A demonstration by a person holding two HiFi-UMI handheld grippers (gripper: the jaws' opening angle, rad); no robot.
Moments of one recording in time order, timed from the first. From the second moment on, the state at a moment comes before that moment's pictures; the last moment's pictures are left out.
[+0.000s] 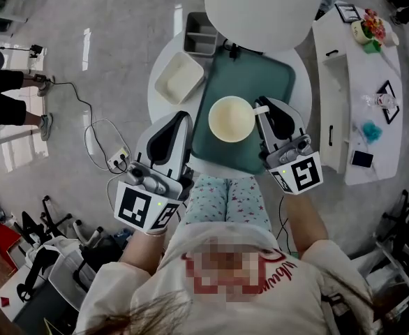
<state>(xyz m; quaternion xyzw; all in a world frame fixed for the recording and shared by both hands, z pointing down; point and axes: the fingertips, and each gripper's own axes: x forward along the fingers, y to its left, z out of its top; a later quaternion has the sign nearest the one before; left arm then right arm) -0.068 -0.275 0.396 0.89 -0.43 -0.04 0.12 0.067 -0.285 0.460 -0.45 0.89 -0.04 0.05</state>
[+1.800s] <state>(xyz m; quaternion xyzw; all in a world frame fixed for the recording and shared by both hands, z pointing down) -0.076 -0.270 0.429 0.88 -0.45 -0.02 0.15 0.018 -0.311 0.543 -0.37 0.93 -0.05 -0.07</state>
